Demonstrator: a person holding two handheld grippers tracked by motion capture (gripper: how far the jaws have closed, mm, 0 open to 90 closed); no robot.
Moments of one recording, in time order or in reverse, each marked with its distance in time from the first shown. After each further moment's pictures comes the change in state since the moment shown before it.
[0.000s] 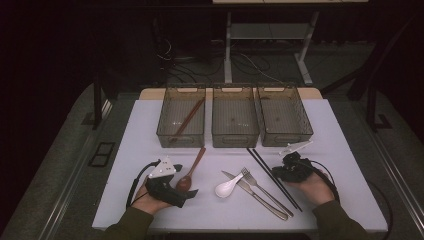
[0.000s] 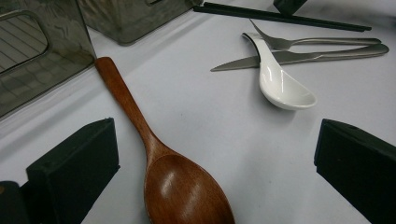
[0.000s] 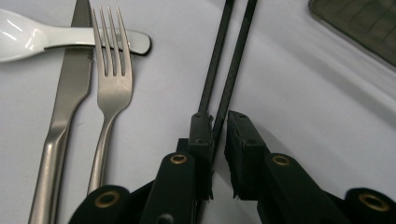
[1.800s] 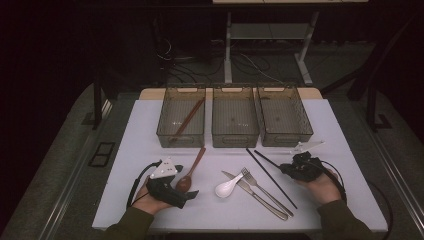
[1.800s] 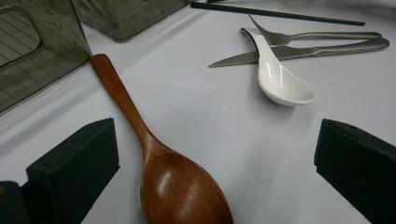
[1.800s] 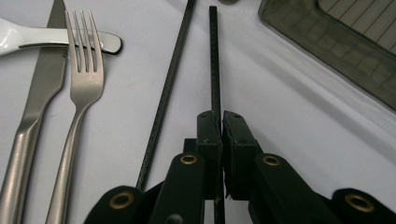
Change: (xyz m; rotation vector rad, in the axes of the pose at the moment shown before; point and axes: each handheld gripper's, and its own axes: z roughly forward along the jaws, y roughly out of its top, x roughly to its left) left arm -0.001 0.000 0.002 0.016 -0.005 0.011; right arm -0.013 -0.010 -0.020 -0.066 -0.073 -0.006
